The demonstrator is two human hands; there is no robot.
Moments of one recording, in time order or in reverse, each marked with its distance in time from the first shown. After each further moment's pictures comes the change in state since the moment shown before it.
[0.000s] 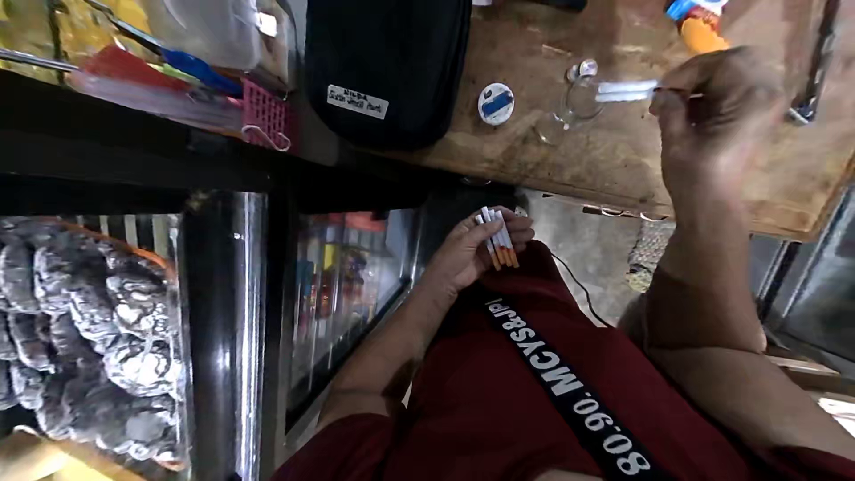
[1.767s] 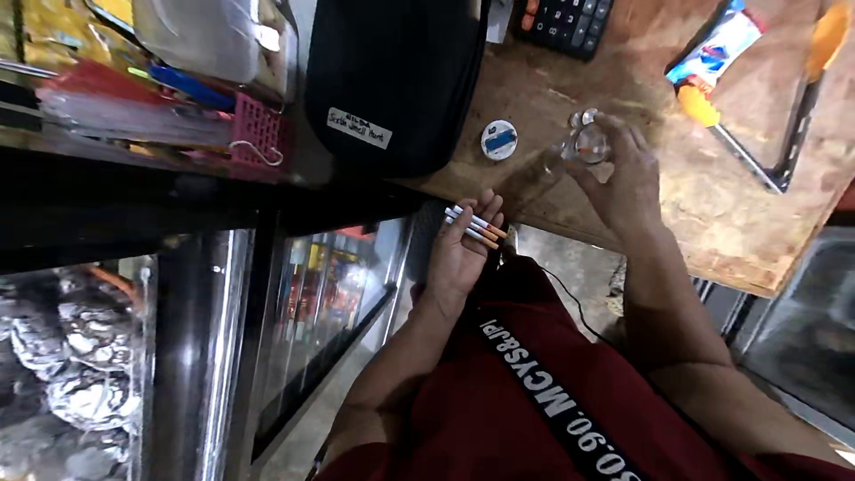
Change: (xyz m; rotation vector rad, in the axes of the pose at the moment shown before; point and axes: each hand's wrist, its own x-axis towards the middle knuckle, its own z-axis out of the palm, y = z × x) left_hand 0.050 0.014 0.008 -0.470 0.262 0.376; right_hand 0.032 0.015 0.054 -0.111 -0.329 0.136
